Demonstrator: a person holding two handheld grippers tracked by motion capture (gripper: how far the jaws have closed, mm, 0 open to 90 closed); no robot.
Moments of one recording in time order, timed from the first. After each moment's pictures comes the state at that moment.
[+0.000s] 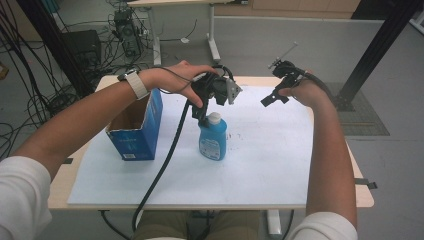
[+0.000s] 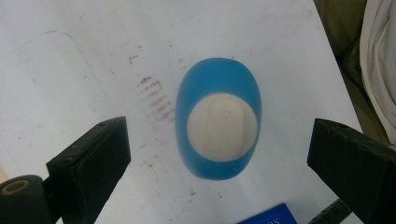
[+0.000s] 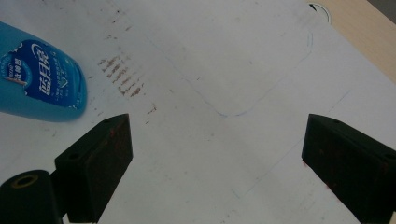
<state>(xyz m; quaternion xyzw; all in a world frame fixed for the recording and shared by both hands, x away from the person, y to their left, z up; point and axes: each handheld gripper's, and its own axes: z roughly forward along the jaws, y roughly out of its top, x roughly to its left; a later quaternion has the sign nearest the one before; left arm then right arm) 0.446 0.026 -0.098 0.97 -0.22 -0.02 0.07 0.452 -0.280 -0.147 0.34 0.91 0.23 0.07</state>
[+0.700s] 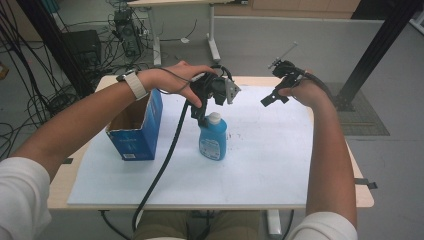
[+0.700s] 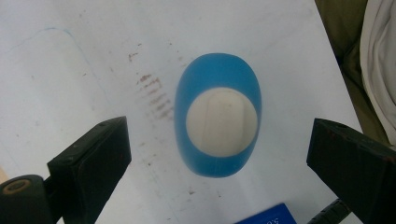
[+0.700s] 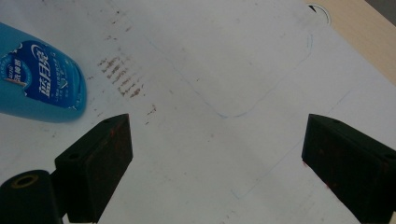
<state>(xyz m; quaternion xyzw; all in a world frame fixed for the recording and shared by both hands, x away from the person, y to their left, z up) 0.447 0.030 -0.099 0.97 -0.22 -0.02 0.07 0.452 -0.279 -0.147 0.34 0.91 0.23 0.07</state>
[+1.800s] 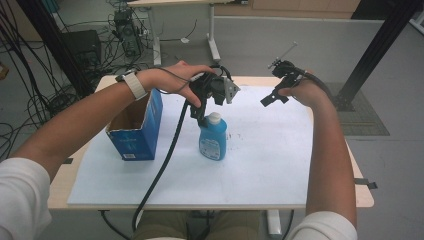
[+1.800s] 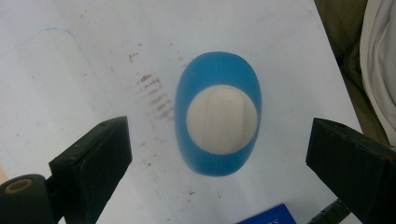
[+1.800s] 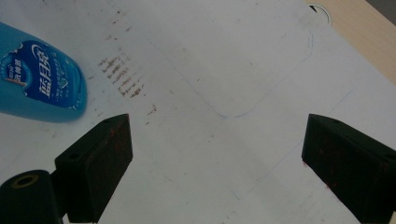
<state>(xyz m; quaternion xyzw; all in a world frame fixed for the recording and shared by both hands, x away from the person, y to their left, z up) 0.448 0.033 -0.099 0.97 -0.22 -0.02 0.08 0.452 -0.279 -0.147 0.34 0.91 0.23 0.07</state>
